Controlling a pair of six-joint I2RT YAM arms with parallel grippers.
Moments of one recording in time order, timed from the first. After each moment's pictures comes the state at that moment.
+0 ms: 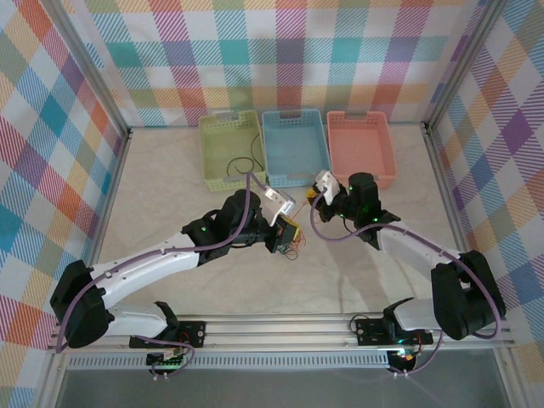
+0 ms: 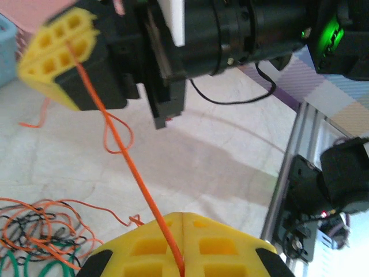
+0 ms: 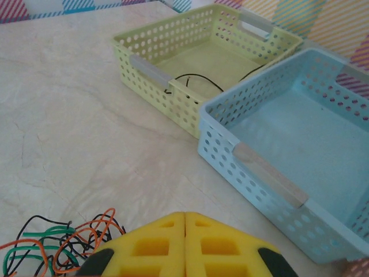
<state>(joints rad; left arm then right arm) -0.90 1.27 0.92 -0.13 0.28 -0.26 0.40 1.33 0.69 0.23 -0.43 -0.32</state>
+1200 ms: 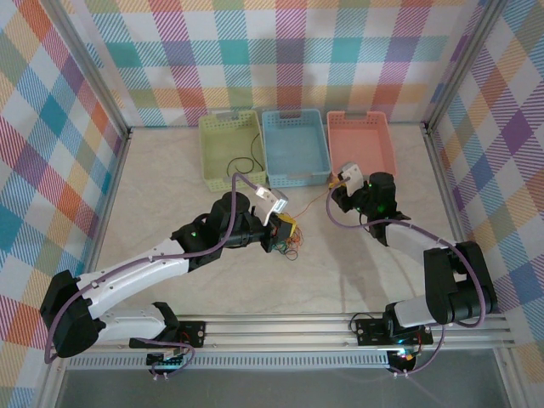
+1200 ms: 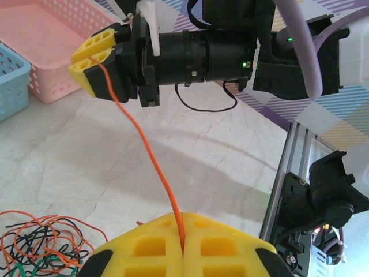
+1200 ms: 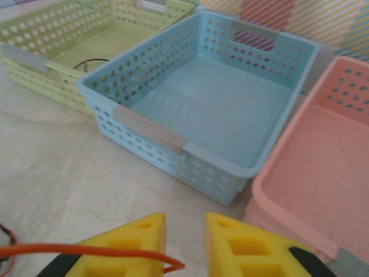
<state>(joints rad) -0.90 1.18 0.89 -0.08 0.27 -0.27 0.21 1.41 0.63 0.39 -0.34 -0.24</state>
